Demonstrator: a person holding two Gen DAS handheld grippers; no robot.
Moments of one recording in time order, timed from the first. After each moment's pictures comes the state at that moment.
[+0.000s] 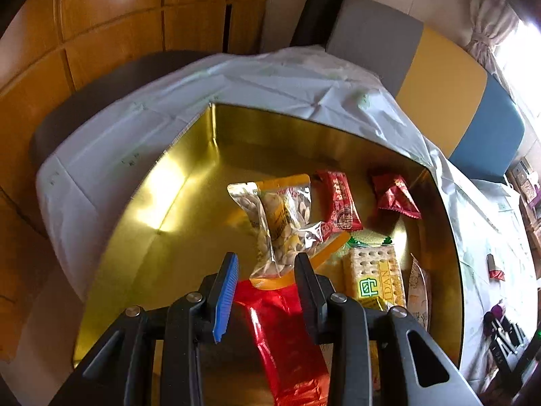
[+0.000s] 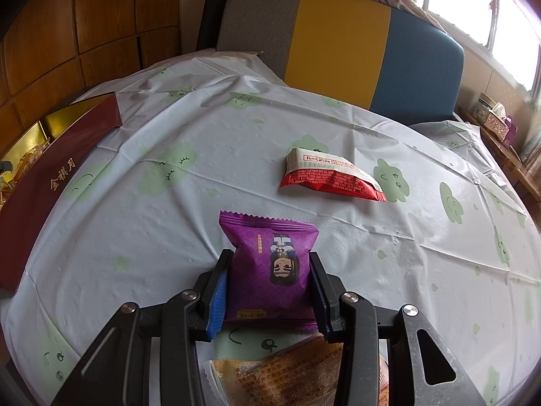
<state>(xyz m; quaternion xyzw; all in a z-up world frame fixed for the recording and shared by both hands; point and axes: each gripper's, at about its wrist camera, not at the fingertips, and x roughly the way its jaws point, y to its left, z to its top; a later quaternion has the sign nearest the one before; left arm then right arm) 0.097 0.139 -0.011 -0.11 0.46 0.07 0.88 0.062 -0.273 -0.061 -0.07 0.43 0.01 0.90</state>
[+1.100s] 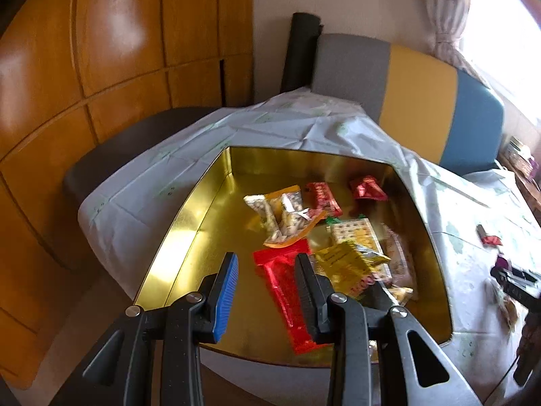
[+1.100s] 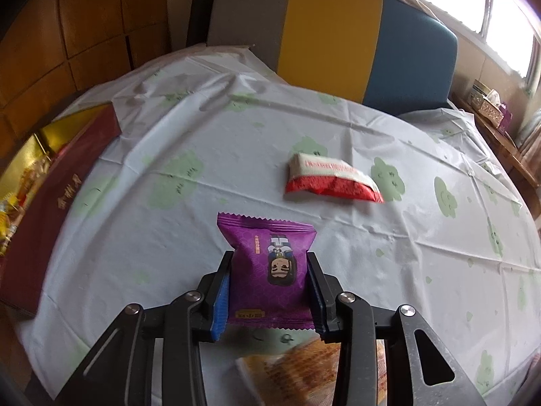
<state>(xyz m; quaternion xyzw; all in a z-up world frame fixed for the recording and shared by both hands) 0.009 0.120 0.027 -0.04 0.37 0.06 0.93 0.062 -0.259 -0.036 -0.05 0.44 -0.01 0.89</state>
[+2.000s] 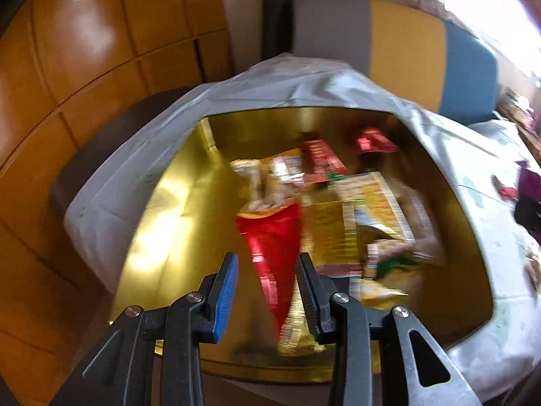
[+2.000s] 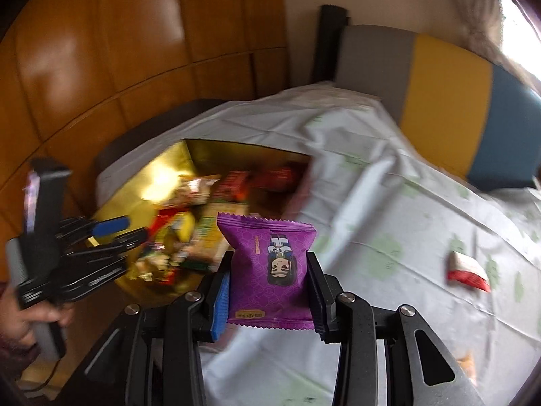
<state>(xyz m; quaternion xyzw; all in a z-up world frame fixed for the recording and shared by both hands) 0.046 0.118 -0.016 0.01 0.44 0.06 0.89 0.029 -0.087 0.034 -0.08 0.39 0.23 0.89</state>
